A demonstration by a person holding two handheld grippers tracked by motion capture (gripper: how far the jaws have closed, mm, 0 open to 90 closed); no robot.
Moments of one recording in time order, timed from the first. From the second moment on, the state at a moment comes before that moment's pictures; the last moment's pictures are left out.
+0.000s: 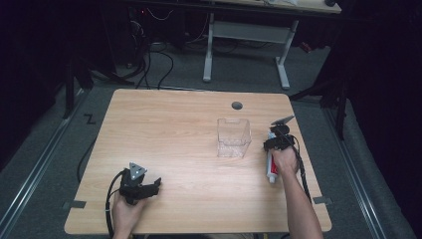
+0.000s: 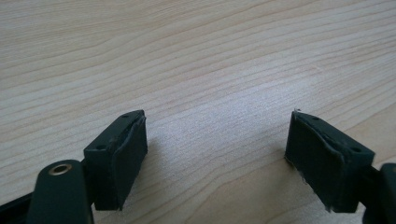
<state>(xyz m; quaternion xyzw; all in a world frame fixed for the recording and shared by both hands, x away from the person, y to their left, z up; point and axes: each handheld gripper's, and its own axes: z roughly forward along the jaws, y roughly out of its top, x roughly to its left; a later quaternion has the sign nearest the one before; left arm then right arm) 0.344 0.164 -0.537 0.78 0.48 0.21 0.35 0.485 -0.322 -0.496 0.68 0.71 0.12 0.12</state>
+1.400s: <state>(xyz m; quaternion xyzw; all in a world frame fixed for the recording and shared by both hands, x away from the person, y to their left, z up) 0.344 0.164 -0.537 0.78 0.48 0.20 0.35 0.470 -0.326 -0.473 0.63 0.75 0.18 0.10</state>
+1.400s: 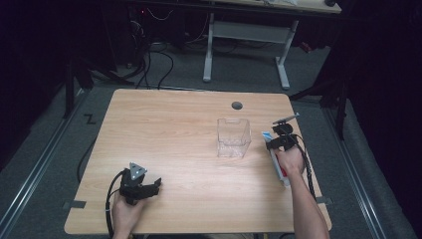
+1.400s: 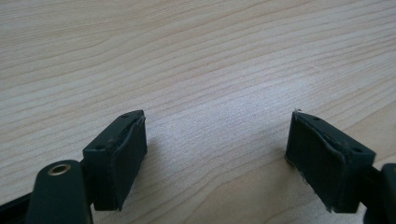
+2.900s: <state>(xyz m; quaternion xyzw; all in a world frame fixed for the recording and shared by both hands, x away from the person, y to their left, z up) 0.344 0.164 -0.537 0.78 0.48 0.20 0.35 0.398 -0.313 -0.406 0.51 0.77 0.36 0.13</state>
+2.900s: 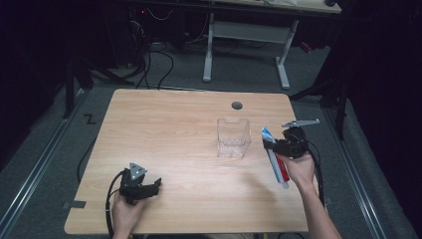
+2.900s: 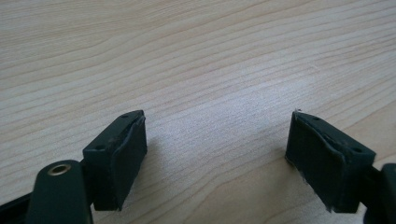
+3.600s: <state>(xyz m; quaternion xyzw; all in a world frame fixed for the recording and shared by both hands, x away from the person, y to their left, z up) 0.344 0.164 -0.537 0.78 0.48 0.20 0.35 0.394 -0.292 -0.380 0.47 0.77 0.41 0.14</state>
